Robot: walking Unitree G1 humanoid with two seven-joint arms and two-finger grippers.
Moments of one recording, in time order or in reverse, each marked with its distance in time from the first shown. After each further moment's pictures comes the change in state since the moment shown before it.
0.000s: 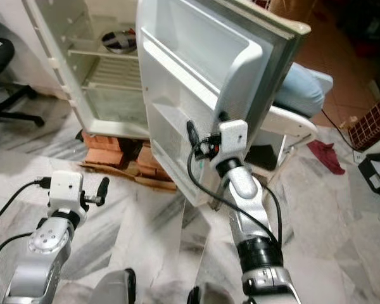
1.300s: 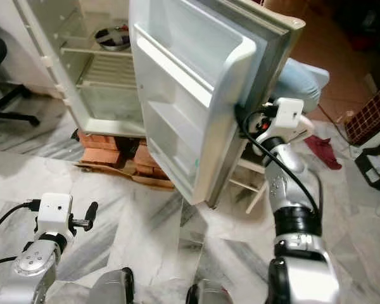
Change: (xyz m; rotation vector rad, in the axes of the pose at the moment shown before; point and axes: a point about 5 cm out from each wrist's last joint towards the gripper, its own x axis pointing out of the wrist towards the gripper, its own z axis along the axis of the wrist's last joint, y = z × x) left arm -0.027 0.015 -0.033 -0.002 0.169 0.031; right arm 0.002 -0.085 0.051 0.178 -0.006 -0.191
